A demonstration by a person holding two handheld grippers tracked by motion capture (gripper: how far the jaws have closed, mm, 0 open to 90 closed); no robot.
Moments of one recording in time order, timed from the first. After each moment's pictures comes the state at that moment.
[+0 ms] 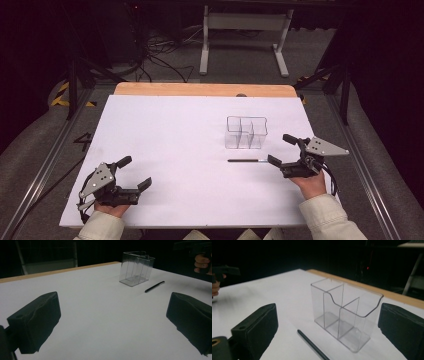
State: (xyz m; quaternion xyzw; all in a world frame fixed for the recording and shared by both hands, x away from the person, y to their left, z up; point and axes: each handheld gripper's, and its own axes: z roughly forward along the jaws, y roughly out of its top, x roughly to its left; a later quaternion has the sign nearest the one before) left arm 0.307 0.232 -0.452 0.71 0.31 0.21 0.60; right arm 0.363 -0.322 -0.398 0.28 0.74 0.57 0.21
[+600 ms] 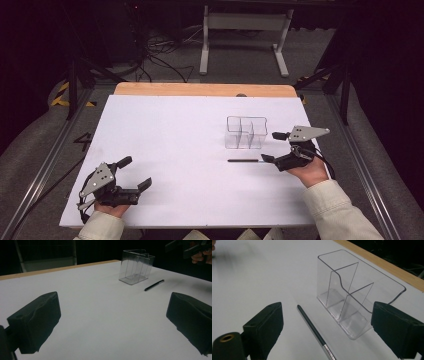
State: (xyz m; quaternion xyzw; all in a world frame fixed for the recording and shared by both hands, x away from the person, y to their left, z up) left arm 0.308 0.232 -0.452 0.71 0.31 0.20 0.60; right arm 0.392 -0.303 -0.378 0.24 0.84 0.45 0.17
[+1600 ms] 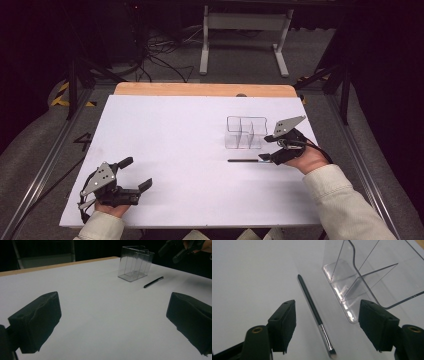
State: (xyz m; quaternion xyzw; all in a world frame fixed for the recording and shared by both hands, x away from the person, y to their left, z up) left arm 0.309 0.231 -0.454 0.72 0.31 0.19 0.59; right arm 0.422 -0.282 -0.371 0.18 0.93 0.31 0.12
